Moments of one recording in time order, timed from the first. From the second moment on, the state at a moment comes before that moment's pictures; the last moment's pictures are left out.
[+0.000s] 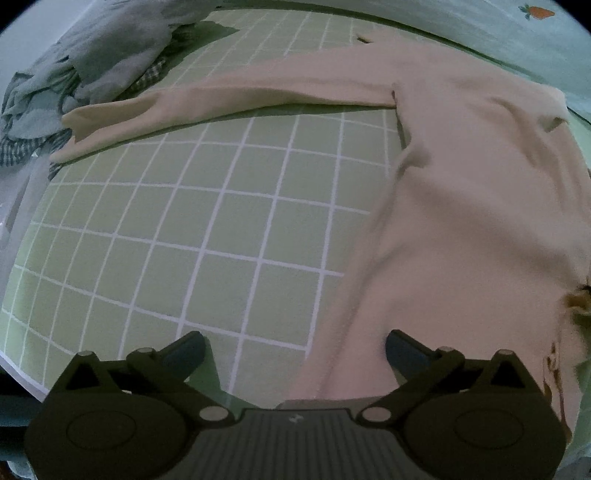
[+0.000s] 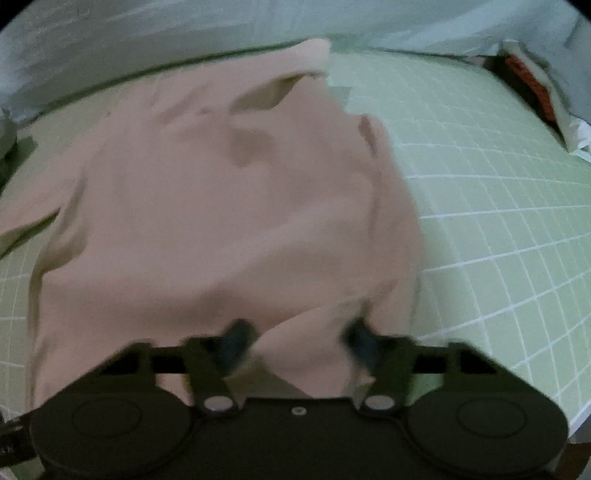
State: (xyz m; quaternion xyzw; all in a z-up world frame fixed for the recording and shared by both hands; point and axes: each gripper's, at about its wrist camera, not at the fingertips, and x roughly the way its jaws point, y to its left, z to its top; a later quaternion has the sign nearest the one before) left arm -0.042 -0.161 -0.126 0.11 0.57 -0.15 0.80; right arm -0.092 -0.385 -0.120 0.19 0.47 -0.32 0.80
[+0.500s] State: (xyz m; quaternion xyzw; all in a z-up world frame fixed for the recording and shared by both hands) left arm -0.044 -0.160 -0.127 0.12 0.56 -0.17 0.80; right arm -0.196 -0.418 -0.096 0.24 0.41 -0.41 0.78
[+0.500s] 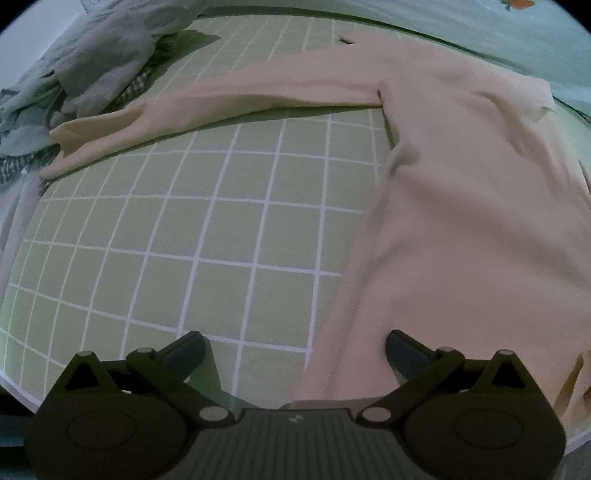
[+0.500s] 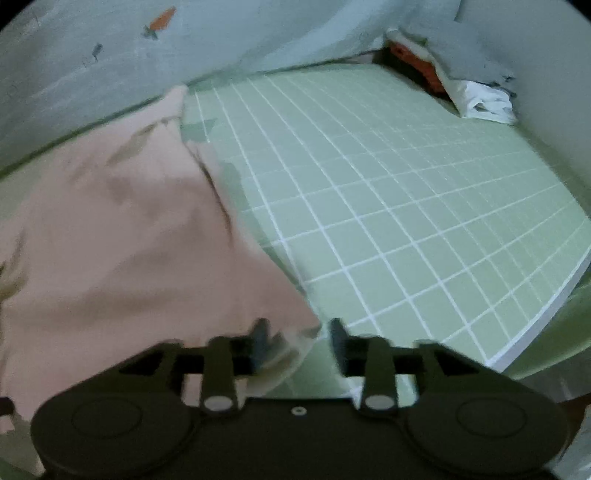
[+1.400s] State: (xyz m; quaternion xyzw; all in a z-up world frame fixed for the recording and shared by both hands) left arm -0.028 -0.169 -0.104 0.04 0.57 0.00 0.82; right arm -0.203 -0.522 -0.087 0.22 0.42 -0.38 0.80
